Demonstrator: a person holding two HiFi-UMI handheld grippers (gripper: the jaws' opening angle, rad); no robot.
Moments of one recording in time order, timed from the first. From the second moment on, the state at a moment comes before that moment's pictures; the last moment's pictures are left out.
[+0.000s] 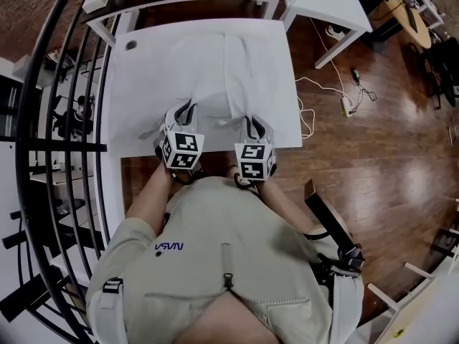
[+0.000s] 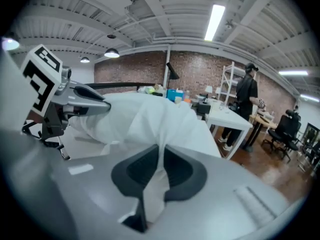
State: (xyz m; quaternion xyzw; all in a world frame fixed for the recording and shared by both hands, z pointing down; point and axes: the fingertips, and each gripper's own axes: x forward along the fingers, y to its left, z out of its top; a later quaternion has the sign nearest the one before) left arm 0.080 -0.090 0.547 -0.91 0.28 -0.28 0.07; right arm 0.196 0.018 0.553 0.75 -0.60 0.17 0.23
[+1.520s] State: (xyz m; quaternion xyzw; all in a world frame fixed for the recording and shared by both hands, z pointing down) left arm 0.058 -0.067 0.492 -0.92 0.31 -0.22 -0.03; right arm 0.274 0.067 0.518 0.74 -0.63 0.25 0.06
